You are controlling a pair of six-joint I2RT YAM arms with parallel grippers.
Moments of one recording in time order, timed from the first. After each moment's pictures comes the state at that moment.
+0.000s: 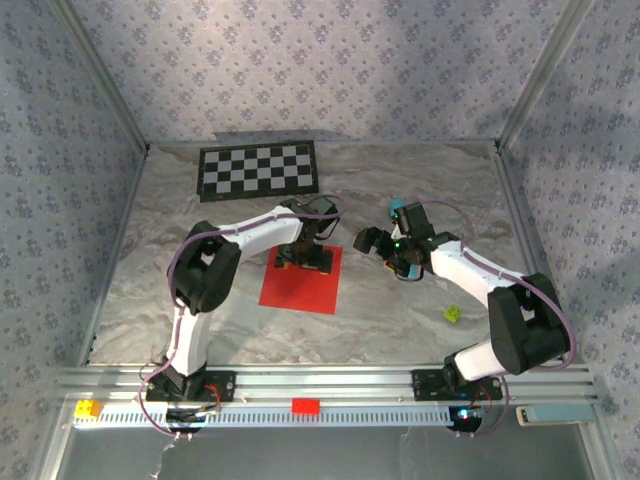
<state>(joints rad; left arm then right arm) -0.76 2.04 1.51 -1.00 -0.04 -0.60 0.38 1.44 0.81 -0.32 -0.32 0.79</state>
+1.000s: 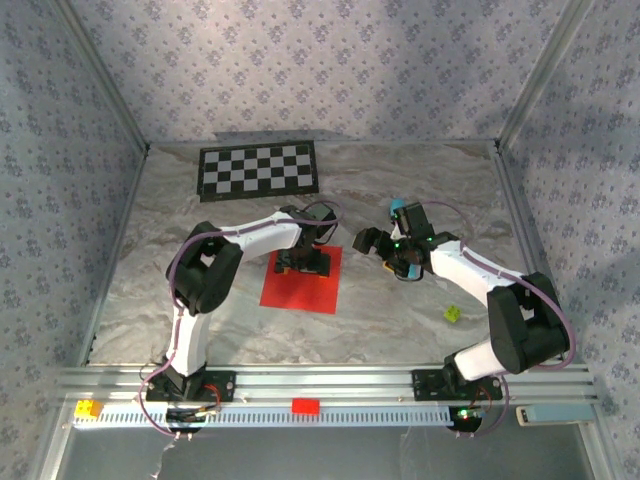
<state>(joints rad) -0.77 2.03 1.43 -0.91 -0.03 -0.65 0.38 1.45 0.81 -0.32 -0.34 0.79</state>
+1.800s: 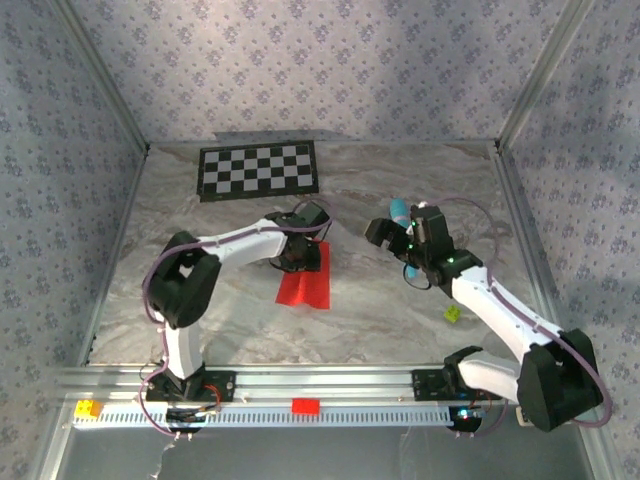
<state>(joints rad) -0.77 1.83 1.27 -0.69 0.00 -0.72 0.40 1.12 0.71 -0.23 -0.10 0.80</state>
